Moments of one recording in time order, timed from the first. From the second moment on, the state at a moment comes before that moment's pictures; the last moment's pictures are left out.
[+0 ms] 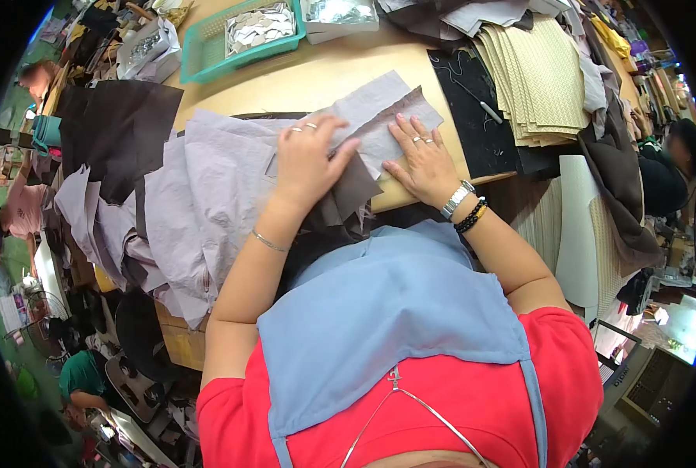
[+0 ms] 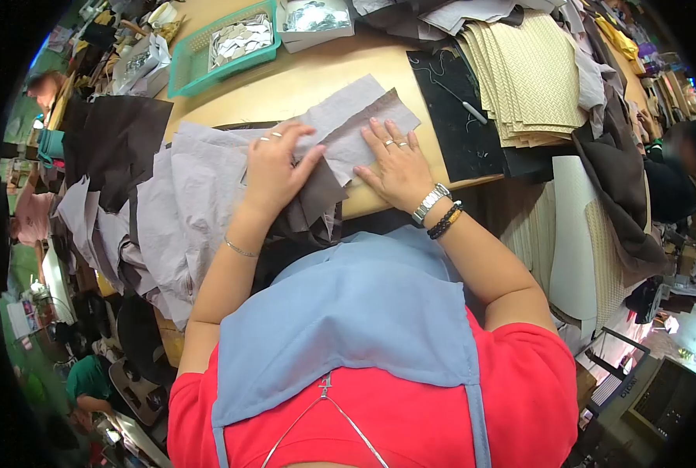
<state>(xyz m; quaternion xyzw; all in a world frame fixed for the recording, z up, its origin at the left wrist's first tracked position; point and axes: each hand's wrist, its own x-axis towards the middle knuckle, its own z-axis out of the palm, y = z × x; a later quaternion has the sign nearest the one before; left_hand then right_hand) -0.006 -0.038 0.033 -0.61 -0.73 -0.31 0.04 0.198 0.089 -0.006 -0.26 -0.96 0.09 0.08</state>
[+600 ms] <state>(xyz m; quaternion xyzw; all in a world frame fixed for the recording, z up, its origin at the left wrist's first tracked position) 0.003 -0.077 0.013 -0.56 -0.81 -0.15 -0.08 0.191 0.155 0.005 -0.42 -0.85 0.25 0.18</state>
